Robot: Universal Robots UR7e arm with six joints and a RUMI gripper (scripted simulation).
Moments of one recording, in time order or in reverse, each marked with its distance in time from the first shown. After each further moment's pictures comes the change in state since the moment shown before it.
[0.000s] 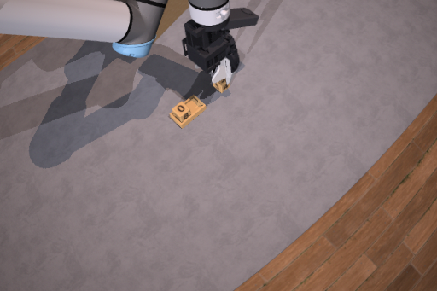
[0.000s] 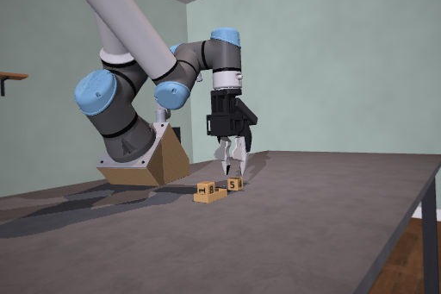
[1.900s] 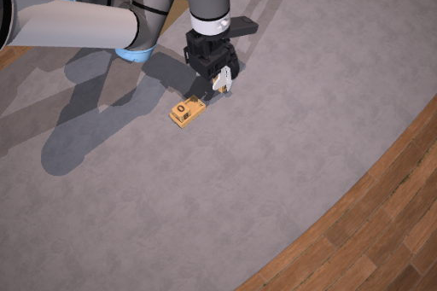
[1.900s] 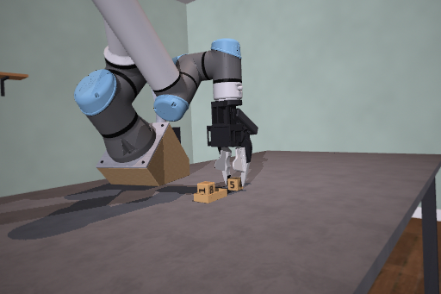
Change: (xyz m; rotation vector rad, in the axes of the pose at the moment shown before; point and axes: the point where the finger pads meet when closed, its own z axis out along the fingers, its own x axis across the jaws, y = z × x) arm 0.000 0.000 0.027 0.000 0.000 0.000
